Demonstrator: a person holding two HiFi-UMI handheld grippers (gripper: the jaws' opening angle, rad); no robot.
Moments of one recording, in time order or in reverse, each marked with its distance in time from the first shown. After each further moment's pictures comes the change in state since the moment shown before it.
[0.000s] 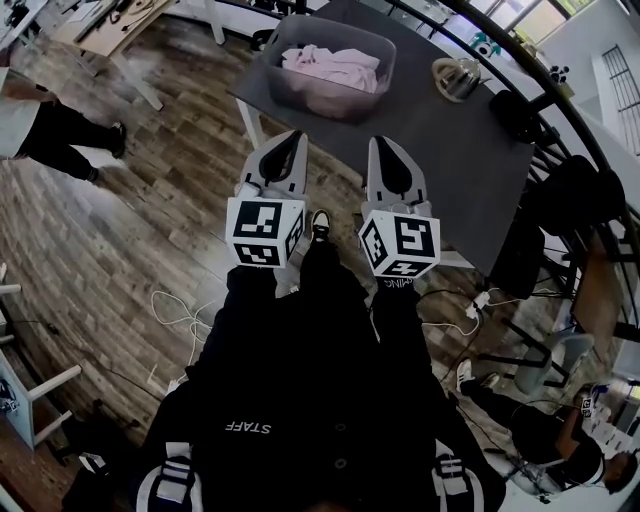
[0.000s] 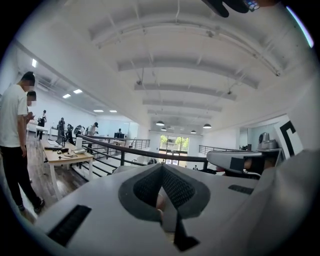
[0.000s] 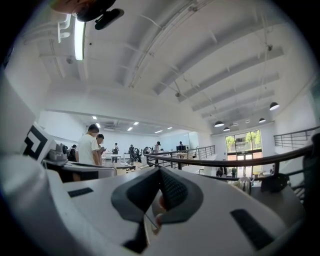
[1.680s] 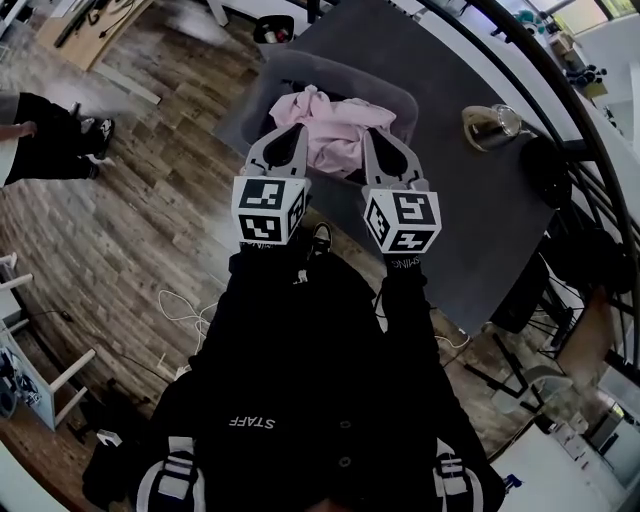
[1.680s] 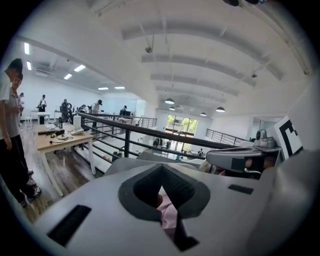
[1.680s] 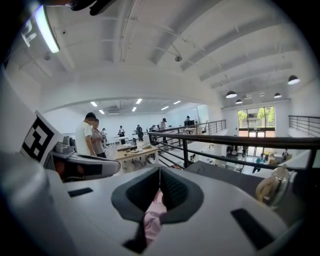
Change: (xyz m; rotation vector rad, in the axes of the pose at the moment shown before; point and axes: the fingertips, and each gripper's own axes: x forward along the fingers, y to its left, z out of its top) left arm 0.312 0.133 -0.046 -0.077 0.274 0.070; right arm 0.316 -0.135 -0.081 0.062 0.301 0.145
